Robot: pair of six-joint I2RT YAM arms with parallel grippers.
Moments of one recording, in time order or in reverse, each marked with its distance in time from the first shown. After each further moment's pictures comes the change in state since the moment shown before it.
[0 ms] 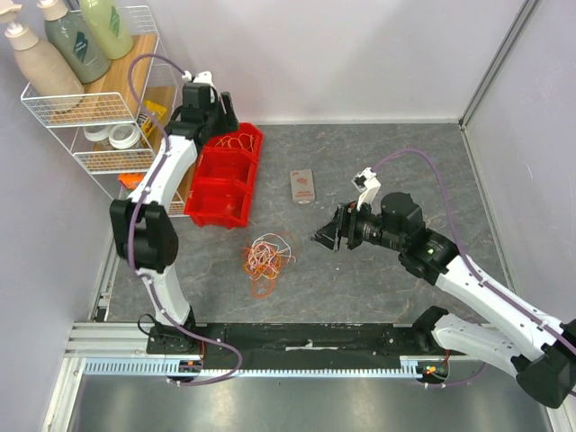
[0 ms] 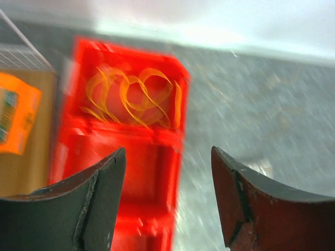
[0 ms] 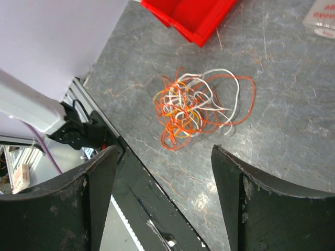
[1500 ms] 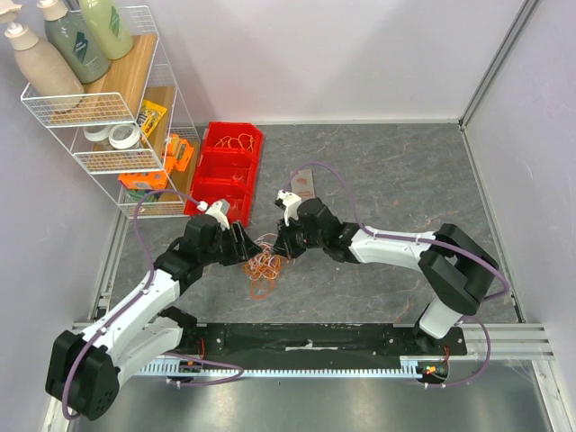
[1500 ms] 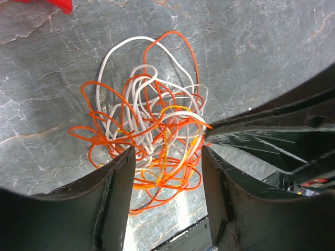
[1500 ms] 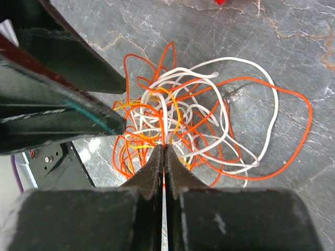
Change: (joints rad) left arm -0.275 -1.053 -1.344 0.134 0.304 -0.385; right arm 0.207 0.734 0.121 0.367 0.025 -0.166
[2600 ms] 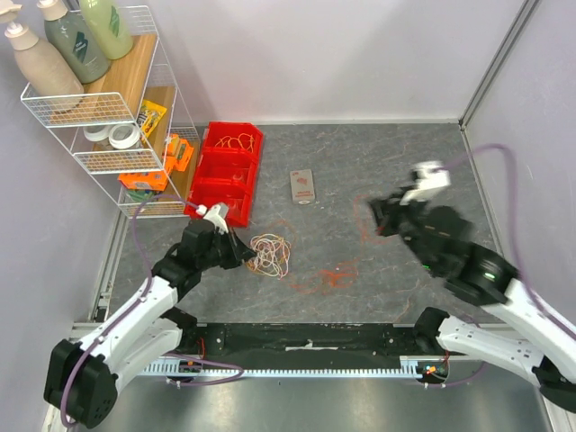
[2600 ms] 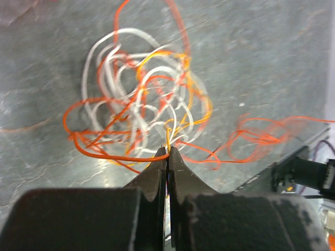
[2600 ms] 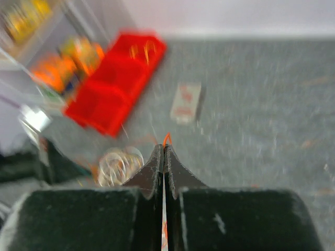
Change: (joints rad) left arm 0.000 -0.034 -0.098 0.084 0.018 -0.037; right arm 0.000 -0.979 0.191 -0.658 0.806 -0.045
